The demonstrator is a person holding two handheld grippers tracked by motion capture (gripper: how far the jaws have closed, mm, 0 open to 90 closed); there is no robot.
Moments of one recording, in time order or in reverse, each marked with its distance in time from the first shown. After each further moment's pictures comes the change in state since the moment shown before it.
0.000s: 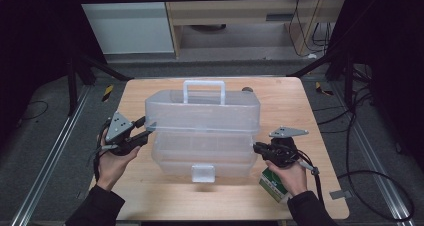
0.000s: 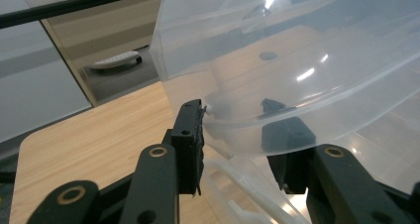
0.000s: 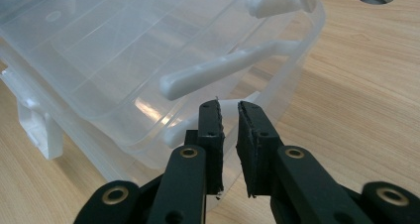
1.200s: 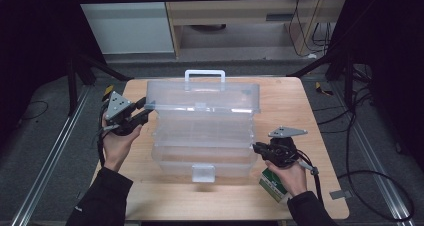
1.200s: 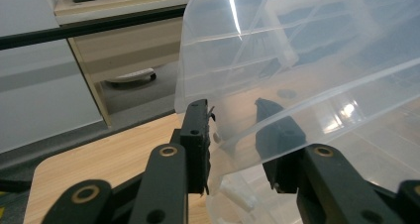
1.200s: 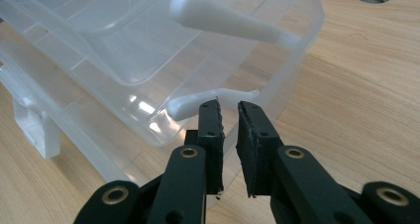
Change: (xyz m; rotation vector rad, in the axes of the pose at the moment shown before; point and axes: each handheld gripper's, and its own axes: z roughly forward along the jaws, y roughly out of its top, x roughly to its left) left arm 0.019 0.036 0.022 -0.071 0.057 -0.065; right arm 0.002 0.001 0.000 0.010 -0.009 -0.002
